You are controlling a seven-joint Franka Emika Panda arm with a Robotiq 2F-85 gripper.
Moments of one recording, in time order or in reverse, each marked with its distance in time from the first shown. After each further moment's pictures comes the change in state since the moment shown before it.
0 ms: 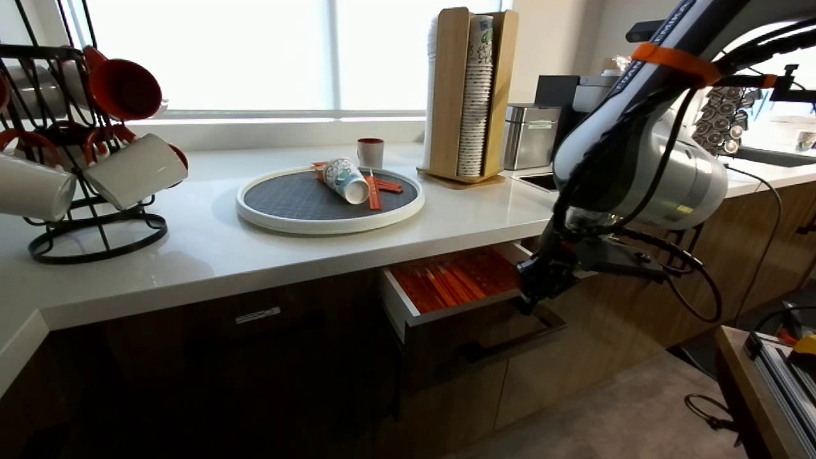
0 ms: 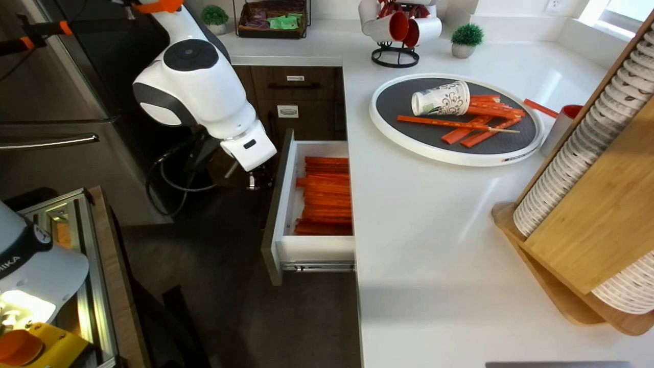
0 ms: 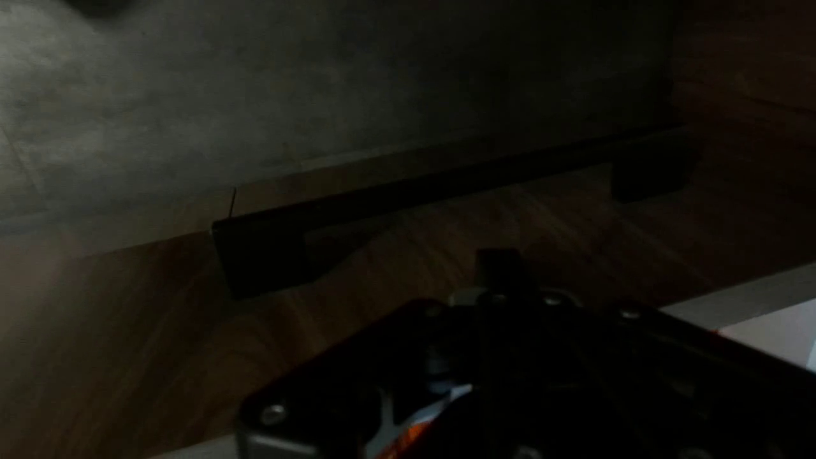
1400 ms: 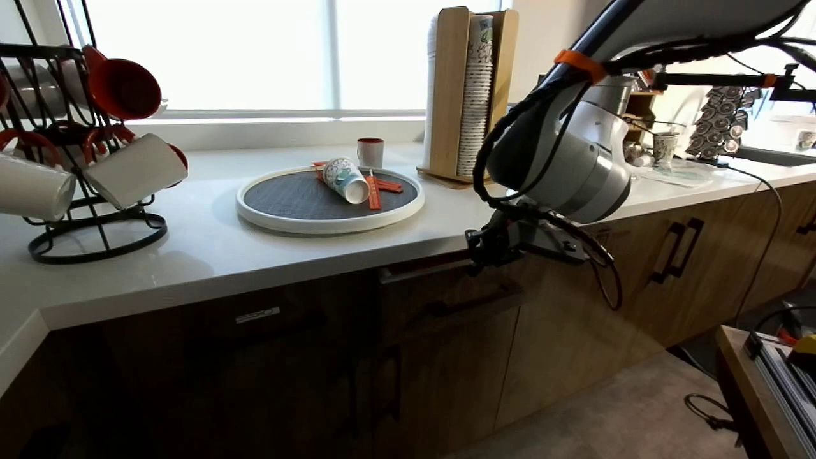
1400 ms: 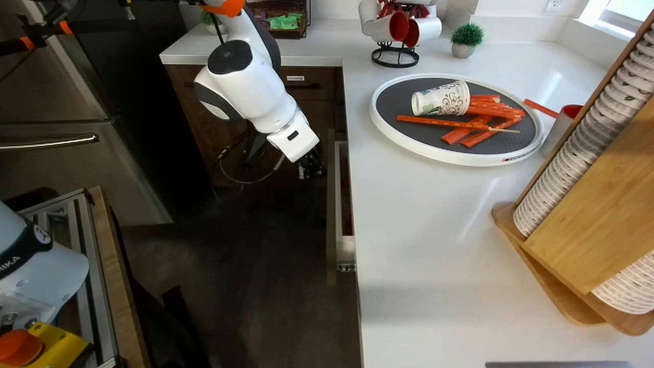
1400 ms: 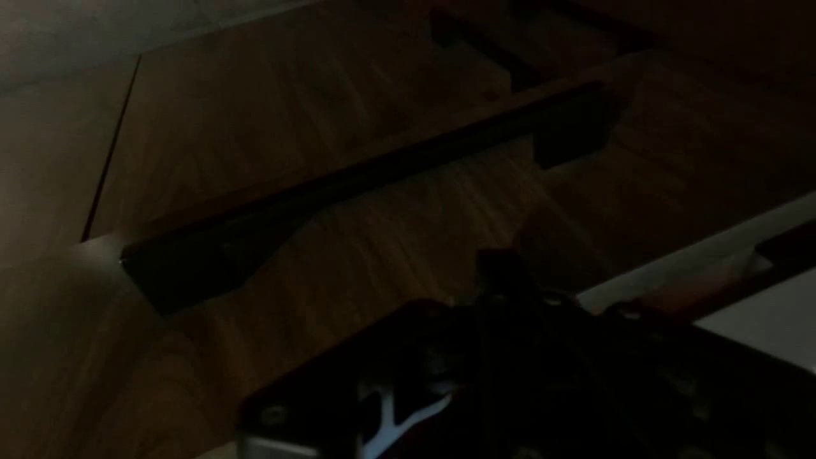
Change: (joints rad) arm -0.331 0.235 0.322 0.295 0.157 0.253 -0.177
